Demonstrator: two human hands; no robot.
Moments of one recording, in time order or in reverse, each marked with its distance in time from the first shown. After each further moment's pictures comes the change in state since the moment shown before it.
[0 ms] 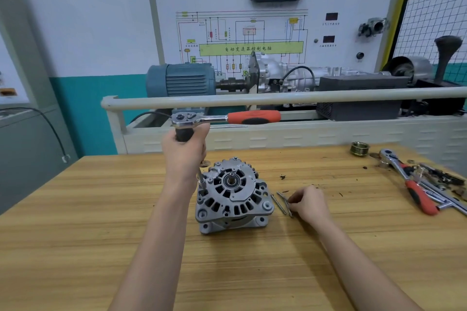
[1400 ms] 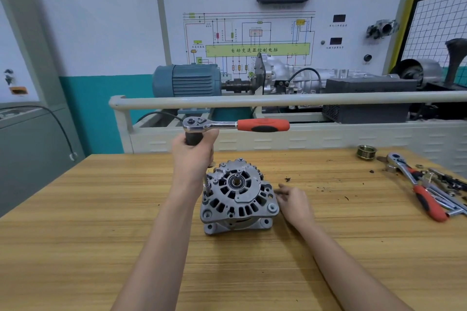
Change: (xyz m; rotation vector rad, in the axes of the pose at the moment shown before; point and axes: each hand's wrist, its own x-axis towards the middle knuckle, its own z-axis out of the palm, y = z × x) left_hand -0.001 -0.006 -0.002 0.042 -0.009 -0.032; right_hand 0.009 -0.021 0.039 0.087 0.029 -0.154
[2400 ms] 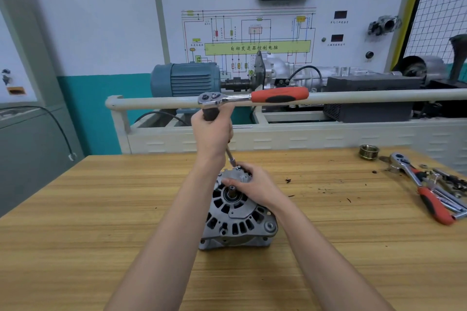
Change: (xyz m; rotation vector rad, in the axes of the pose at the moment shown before) left_hand 0.037 -0.003 0.050 -0.186 -0.018 0.046; right_hand 0.004 -0.099 -0.007 0.269 -0.265 -0.187
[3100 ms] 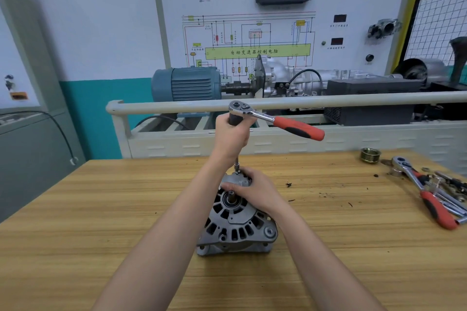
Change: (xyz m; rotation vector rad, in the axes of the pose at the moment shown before) left_hand 0.018 -0.030 0.015 0.133 -0.225 -0.074; right_hand -0.005 -0.001 -0.001 0.037 0.029 0.024
